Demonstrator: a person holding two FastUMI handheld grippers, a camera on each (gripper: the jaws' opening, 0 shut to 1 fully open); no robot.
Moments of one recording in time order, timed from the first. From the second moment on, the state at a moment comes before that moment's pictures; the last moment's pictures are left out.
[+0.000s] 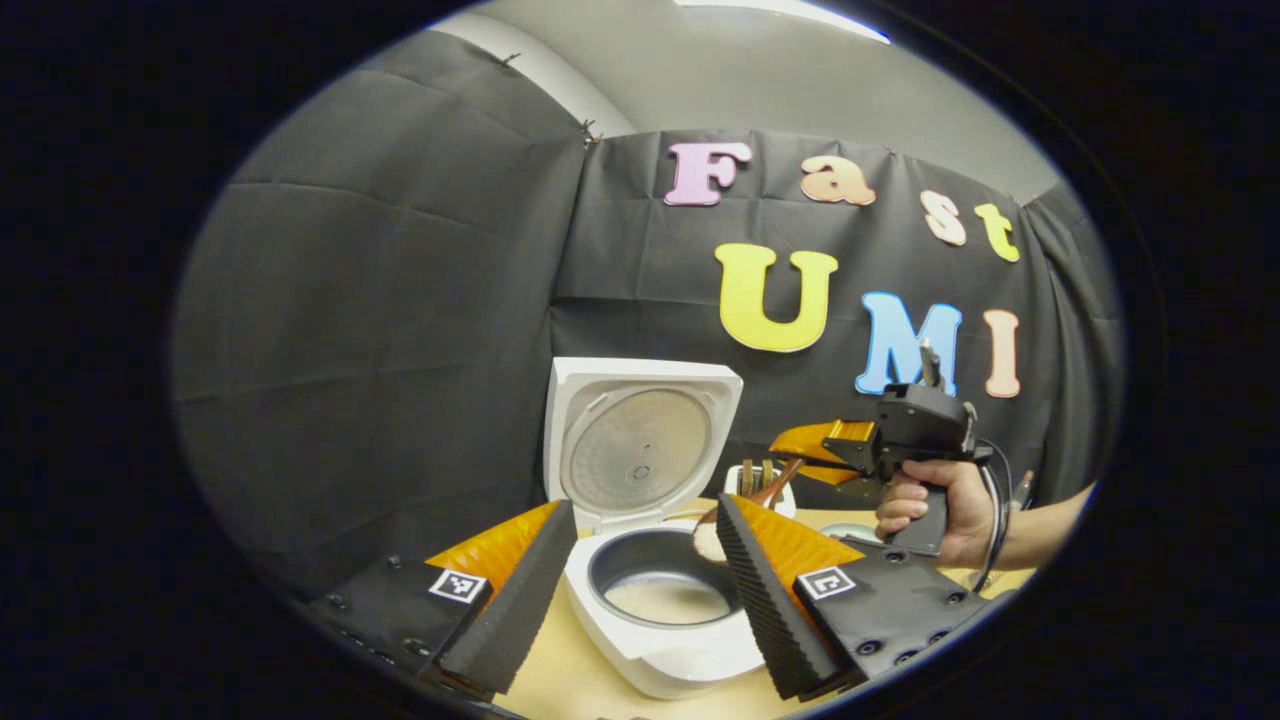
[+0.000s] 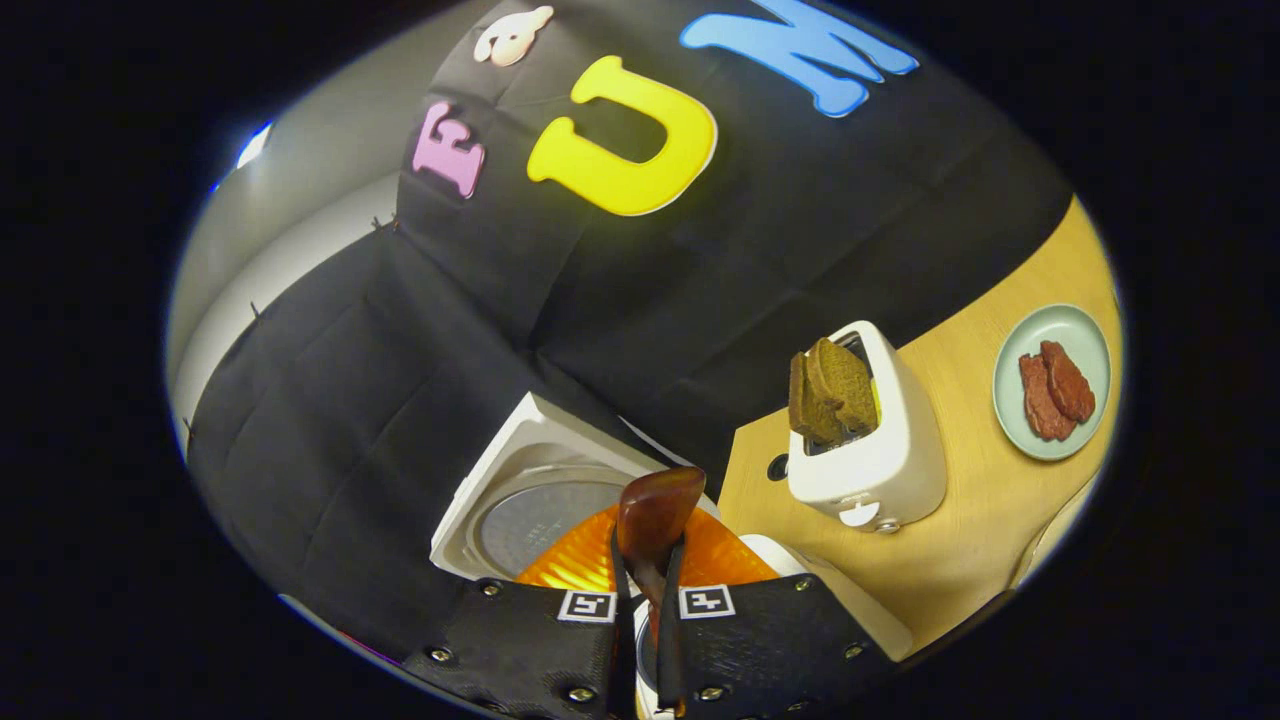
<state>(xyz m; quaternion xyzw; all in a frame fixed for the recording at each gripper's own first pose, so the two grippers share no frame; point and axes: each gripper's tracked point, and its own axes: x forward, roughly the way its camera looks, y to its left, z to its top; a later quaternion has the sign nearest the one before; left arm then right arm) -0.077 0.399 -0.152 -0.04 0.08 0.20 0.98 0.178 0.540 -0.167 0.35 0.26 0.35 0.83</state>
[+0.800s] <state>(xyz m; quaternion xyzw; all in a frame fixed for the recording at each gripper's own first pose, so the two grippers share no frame) -0.098 0.413 -0.156 -0.04 0.08 0.22 0.97 0.102 0.607 -0.111 -0.05 0.04 0.53 0.85</state>
